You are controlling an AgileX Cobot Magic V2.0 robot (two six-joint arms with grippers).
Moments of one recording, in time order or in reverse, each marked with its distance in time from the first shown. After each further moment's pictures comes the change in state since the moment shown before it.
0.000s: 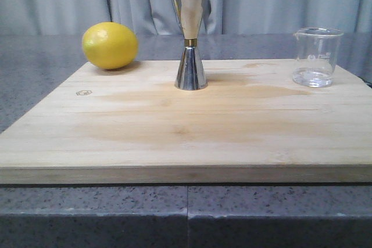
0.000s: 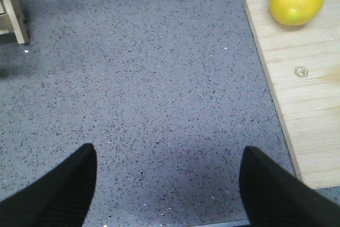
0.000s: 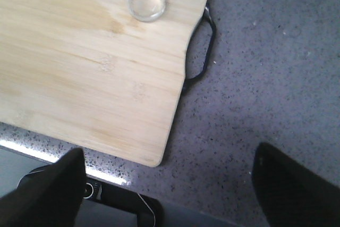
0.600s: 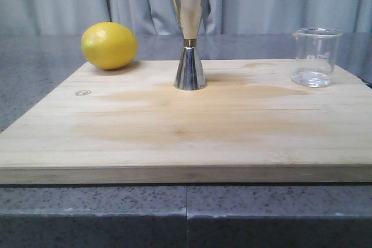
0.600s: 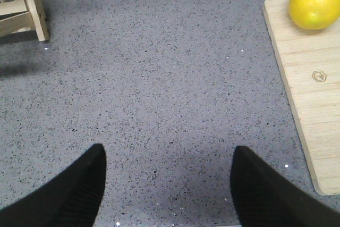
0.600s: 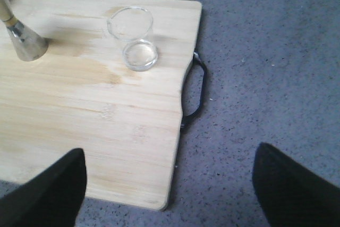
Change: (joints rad) left arm 0.000 -0.004 0.000 0.048 0.000 -0.022; right arm 0.000 -0.229 0.226 -0.034 -0.262 0.145
